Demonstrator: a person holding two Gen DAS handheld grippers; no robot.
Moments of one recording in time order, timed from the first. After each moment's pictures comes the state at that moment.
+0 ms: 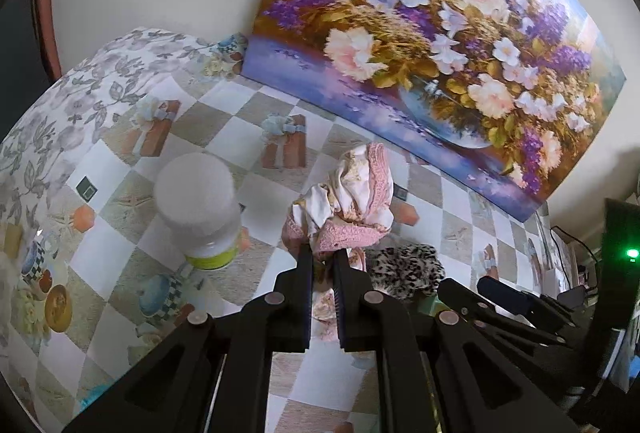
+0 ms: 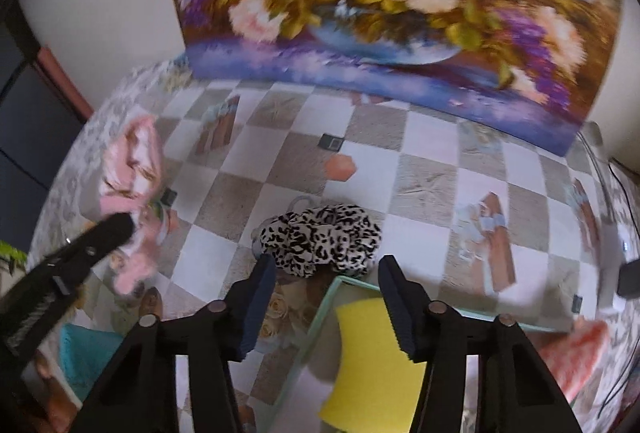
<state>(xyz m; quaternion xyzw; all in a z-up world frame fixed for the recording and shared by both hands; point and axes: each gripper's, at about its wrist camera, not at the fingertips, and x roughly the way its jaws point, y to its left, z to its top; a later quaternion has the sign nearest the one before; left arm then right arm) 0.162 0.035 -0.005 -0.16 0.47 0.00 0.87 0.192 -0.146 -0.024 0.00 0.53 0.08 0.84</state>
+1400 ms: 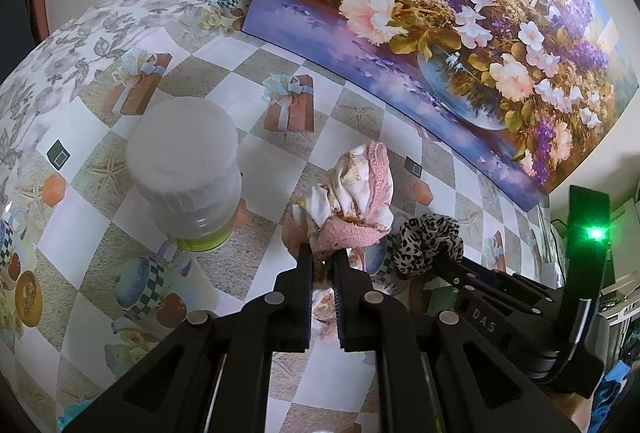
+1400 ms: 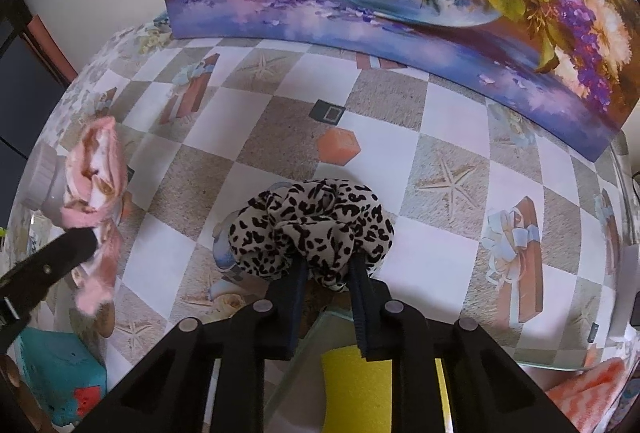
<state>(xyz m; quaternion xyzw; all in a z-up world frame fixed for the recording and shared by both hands) 0.174 0.043 -0.047 -0.19 0.51 -0.03 0.84 0.222 -0.141 -0.075 -0.03 0.56 0.08 0.82</state>
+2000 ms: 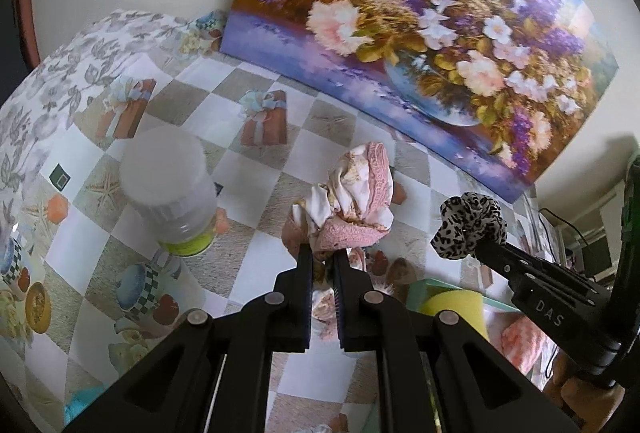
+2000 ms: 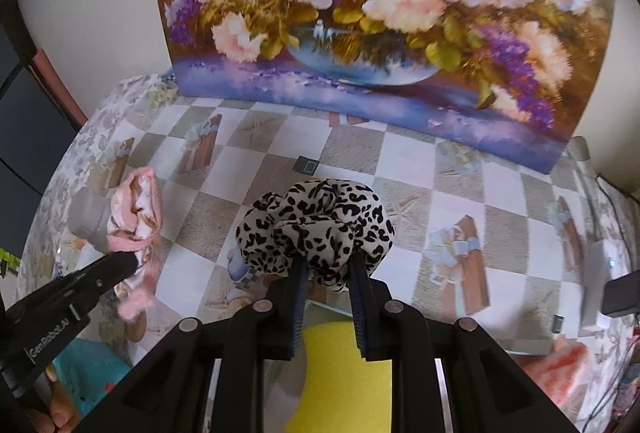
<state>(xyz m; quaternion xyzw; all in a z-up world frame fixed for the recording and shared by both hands) 0.164 0.022 -0.020 -0.17 0.49 -0.05 0.85 0.193 -0.166 -0.005 -0.01 0.51 0.06 0.86</state>
